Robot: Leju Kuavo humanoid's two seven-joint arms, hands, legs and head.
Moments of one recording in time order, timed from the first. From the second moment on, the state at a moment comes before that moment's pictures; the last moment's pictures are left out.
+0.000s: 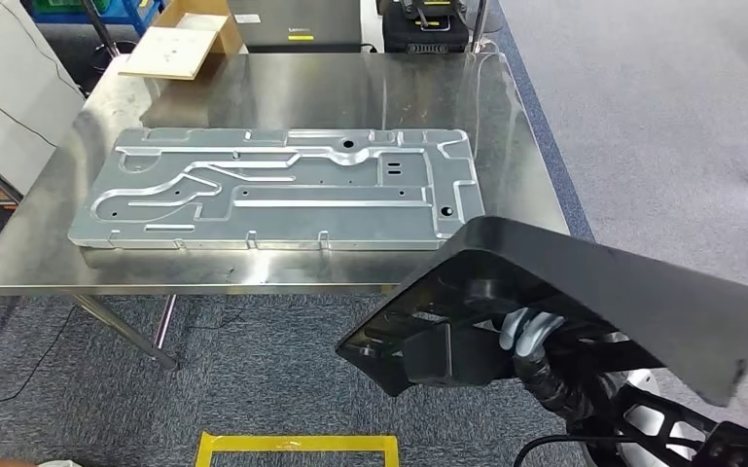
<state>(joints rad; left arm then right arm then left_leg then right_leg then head) -0.08 0.01 1.27 -0.21 -0.85 -0.10 -0.43 -0.12 -0.14 0.25 -2.12 -0.29 0.34 -0.52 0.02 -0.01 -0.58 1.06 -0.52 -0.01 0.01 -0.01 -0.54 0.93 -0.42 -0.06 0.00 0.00</state>
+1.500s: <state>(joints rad) -0.08 0.01 1.27 -0.21 -0.85 -0.11 -0.44 -0.12 -0.14 0.26 -2.12 -0.29 0.34 -0.52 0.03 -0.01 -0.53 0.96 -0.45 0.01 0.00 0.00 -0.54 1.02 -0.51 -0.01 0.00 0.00</state>
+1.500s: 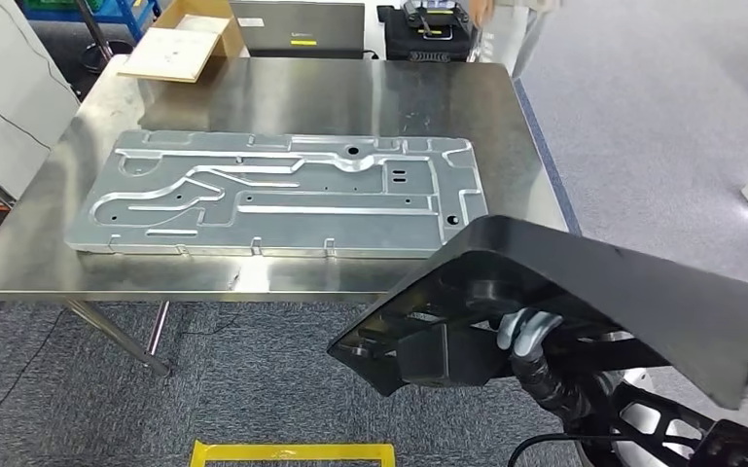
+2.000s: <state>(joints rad) -0.08 0.01 1.27 -0.21 -0.85 -0.11 -0.44 -0.12 -0.14 0.26 -2.13 -0.30 0.34 -0.52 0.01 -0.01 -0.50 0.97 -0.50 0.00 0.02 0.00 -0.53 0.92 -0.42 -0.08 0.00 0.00</state>
